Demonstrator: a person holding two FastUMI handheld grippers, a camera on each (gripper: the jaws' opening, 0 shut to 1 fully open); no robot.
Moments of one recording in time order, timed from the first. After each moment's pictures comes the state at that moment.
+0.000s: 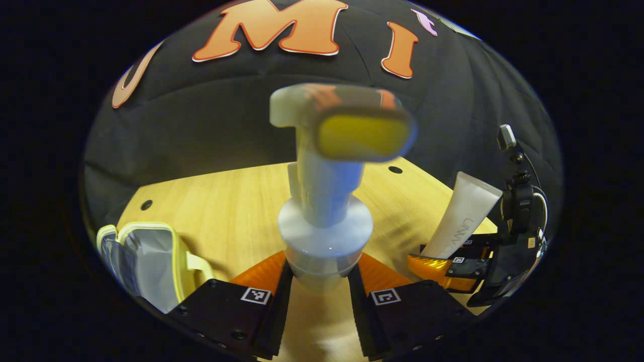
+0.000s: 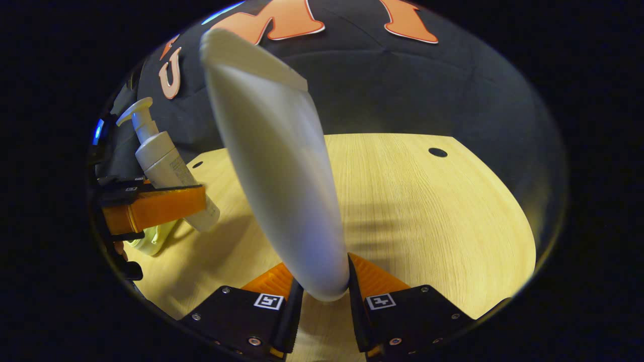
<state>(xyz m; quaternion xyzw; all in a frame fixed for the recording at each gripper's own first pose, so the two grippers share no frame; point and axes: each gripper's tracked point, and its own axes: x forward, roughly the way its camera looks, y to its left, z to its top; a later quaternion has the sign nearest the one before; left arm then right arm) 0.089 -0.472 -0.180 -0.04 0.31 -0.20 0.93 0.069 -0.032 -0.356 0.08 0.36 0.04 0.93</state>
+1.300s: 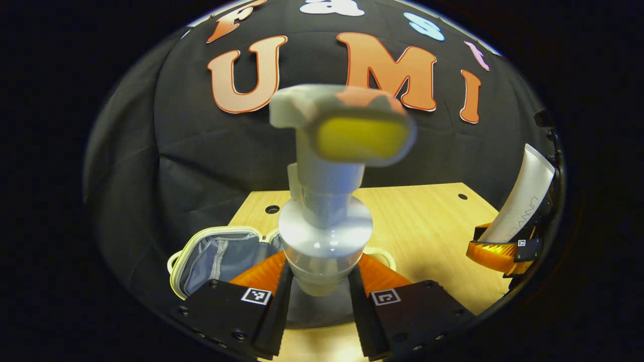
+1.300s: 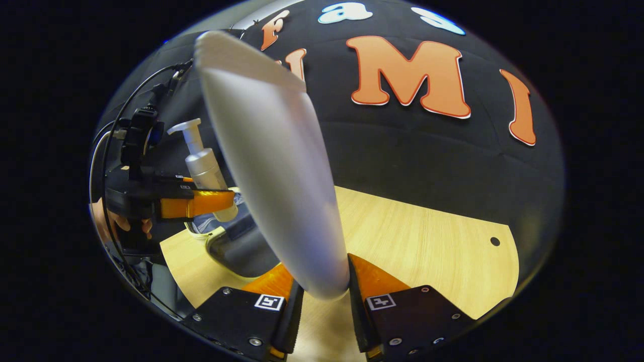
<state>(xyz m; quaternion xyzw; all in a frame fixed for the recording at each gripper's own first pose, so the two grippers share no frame) 0.017 -0.182 -0.094 -0.04 0.28 -0.04 0.96 0.052 0.194 -0.167 0.00 0.25 0.21 0.95</state>
